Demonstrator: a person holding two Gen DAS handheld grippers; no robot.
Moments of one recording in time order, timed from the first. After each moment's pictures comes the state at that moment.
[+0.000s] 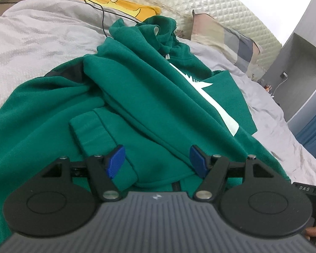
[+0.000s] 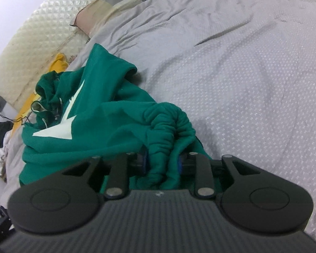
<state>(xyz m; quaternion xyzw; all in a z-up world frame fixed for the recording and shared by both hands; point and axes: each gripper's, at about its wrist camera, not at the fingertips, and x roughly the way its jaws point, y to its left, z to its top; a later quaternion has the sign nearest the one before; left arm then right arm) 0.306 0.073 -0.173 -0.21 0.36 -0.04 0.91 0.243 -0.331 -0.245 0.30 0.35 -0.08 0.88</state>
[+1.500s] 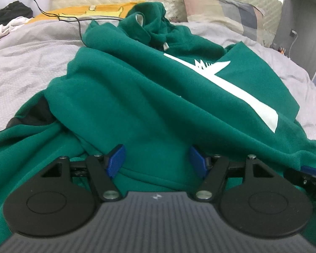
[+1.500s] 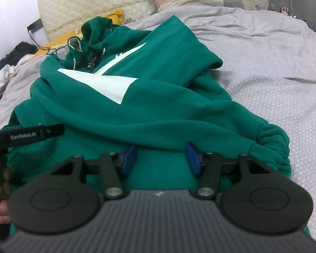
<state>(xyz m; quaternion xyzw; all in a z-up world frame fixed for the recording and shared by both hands) 0.402 0.037 -0.217 -0.06 0.37 -0.02 0.93 0.291 -0.248 -0.261 0.09 0.34 0.04 0.94</state>
